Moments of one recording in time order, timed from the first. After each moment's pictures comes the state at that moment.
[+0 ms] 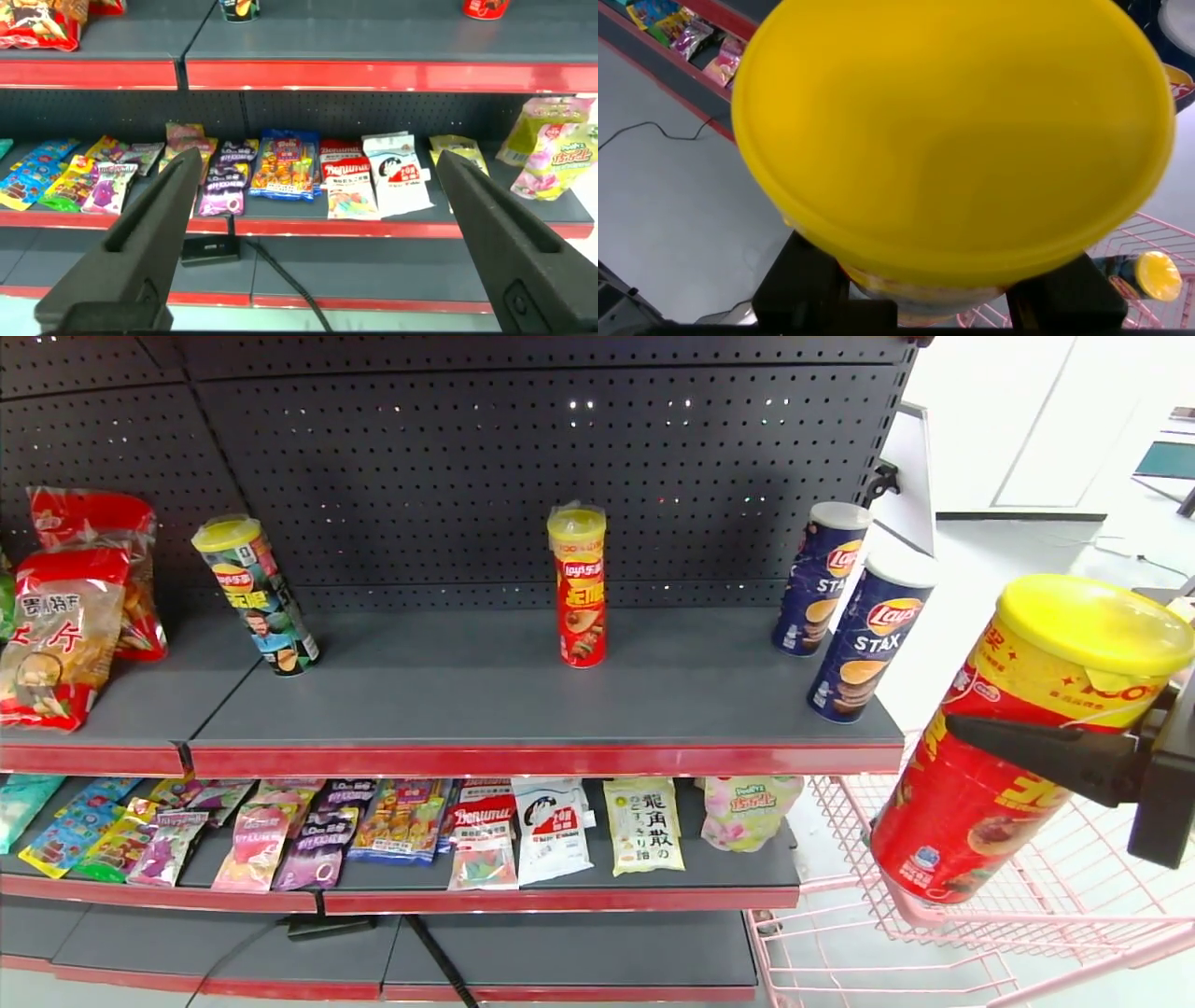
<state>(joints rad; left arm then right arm) 0.01 0.00 0.00 0.00 0.03 0.01 0.53 1.10 -0.81 0.00 0.03 -0.14</state>
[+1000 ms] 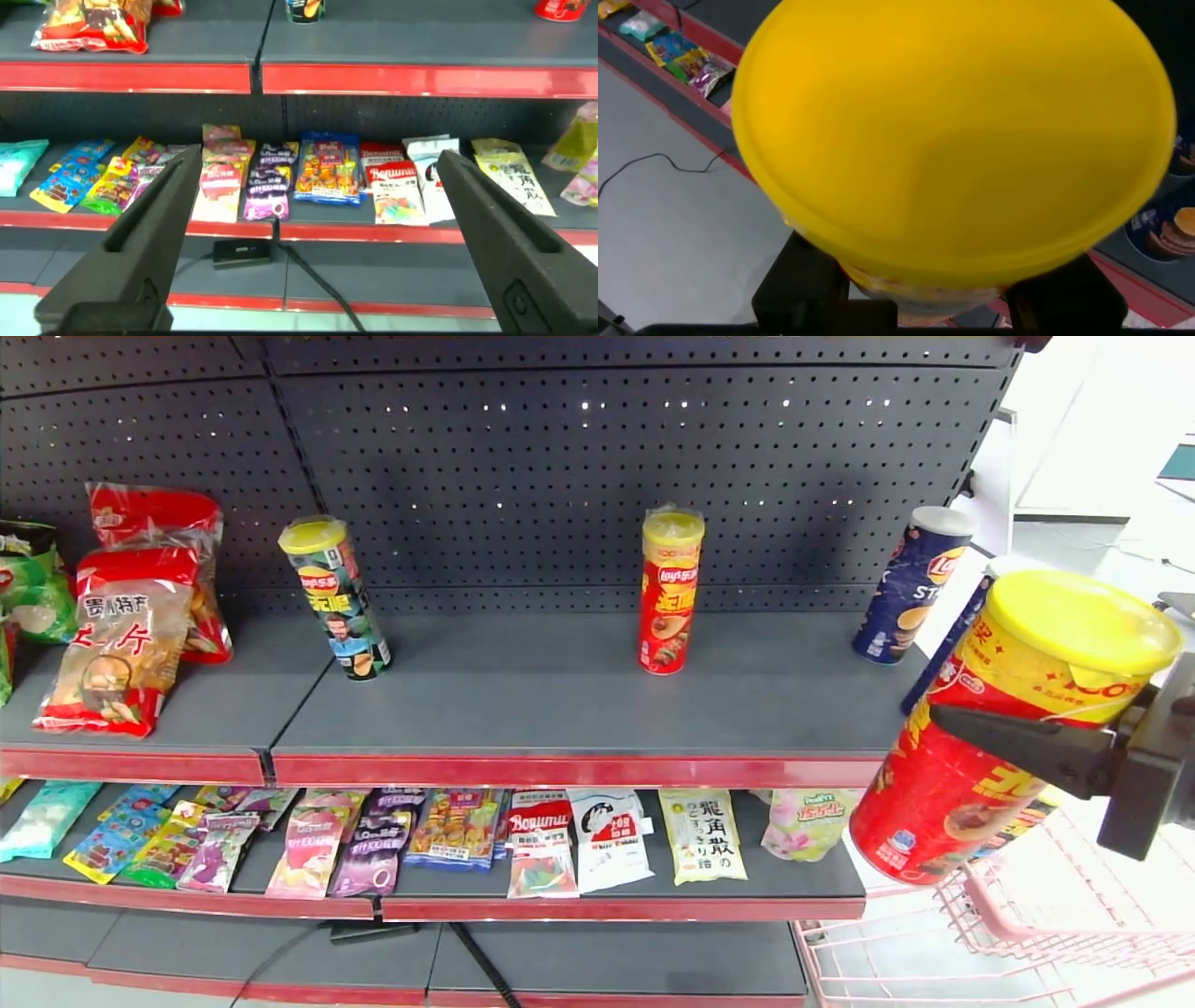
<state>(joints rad) 0.01 0.00 0.00 0.00 0.02 0.01 0.53 1.11 -0.74 -0.15 0.03 -0.13</state>
